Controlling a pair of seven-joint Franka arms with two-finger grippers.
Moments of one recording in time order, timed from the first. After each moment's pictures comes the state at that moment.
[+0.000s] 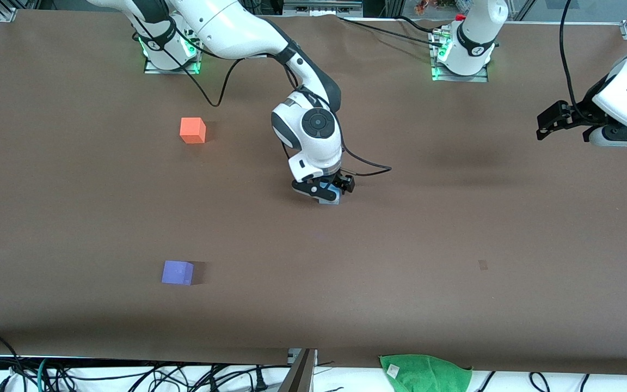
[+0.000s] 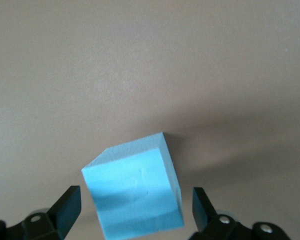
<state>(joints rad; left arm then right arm) -0.04 -0.08 0.00 -1.77 0.00 1.67 -0.03 0.84 0.89 -0.03 -1.30 0.02 2.31 1.17</state>
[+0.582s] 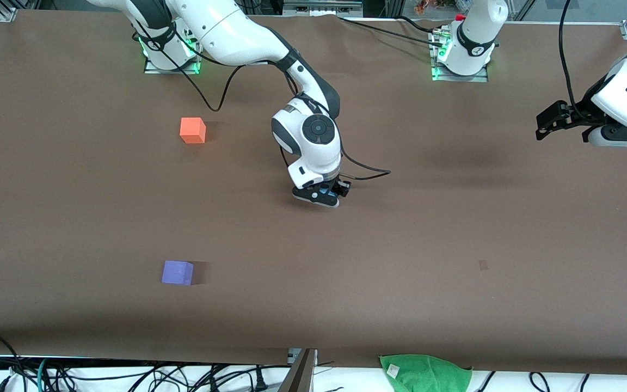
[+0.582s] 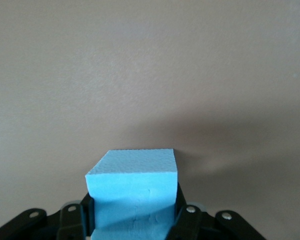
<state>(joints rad) -0.04 -0.08 0.00 -1.77 0.00 1.67 -0.03 0.84 0.92 -0.04 -1.26 0.02 2.28 1.07</state>
